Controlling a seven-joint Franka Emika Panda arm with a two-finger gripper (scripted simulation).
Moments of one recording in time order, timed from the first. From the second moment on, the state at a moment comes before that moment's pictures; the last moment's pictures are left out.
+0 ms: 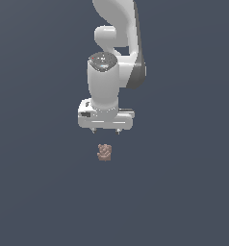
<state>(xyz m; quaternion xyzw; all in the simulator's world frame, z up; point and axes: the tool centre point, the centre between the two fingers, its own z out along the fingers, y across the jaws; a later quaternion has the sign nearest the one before) 0.007 -0.035 0.180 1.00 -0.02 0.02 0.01</state>
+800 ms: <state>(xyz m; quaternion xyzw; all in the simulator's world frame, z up) 0.018 -0.016 0.200 1.00 -0.03 0.03 0.00</state>
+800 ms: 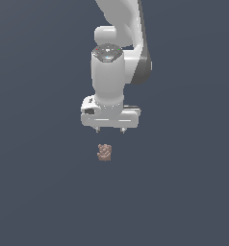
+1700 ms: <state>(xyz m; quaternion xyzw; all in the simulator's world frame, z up) 0.035 -0.044 0.113 1.00 -0.02 0.00 0.00</state>
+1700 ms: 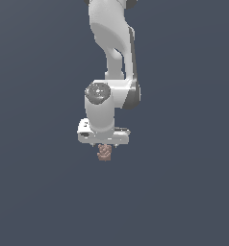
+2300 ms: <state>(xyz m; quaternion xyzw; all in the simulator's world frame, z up) 0.036 -0.047 0.093 1.00 -0.02 0.00 0.00</state>
